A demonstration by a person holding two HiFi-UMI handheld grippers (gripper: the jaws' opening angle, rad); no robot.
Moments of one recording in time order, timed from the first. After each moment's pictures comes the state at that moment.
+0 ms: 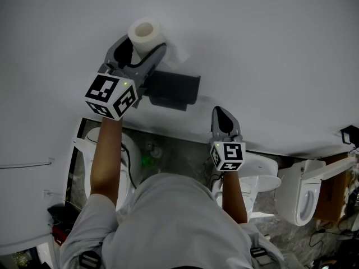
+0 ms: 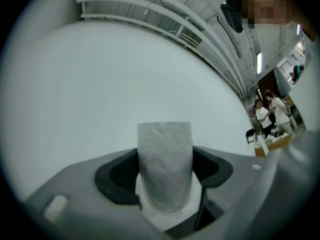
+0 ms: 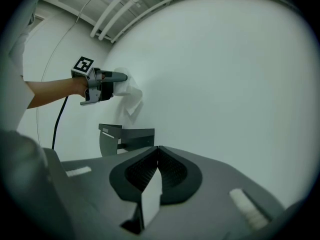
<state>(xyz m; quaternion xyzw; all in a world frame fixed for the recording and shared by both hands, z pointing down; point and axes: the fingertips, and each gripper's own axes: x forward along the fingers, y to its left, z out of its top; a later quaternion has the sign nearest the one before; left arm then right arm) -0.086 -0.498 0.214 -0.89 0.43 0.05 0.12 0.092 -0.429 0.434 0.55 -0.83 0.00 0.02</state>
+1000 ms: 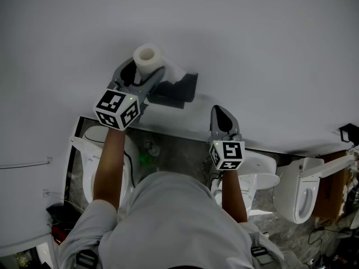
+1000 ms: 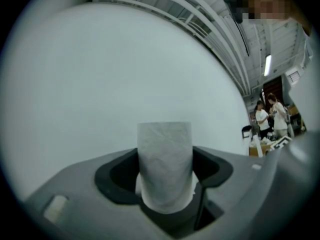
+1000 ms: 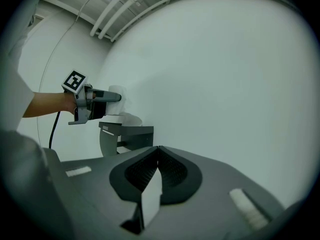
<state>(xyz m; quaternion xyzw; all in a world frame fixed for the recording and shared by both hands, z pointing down) -0.088 -0.497 0.306 -0.90 0.43 0.00 0.05 0.095 -0.427 0.439 0.55 -0.83 0.01 0.02</state>
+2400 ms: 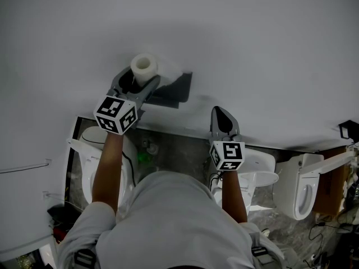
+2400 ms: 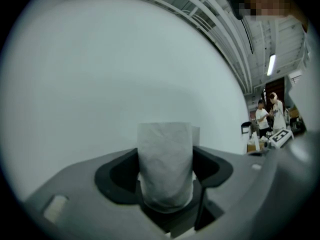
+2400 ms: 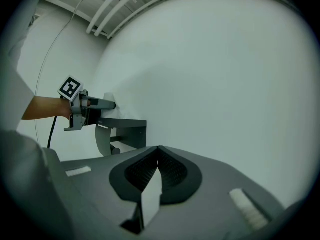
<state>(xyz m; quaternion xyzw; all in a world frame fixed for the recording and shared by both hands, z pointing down) -0.082 -0.506 0.354 -0.90 0.43 -0.02 0.01 0.115 -0.430 0.455 0.57 -0.82 0.02 0.03</state>
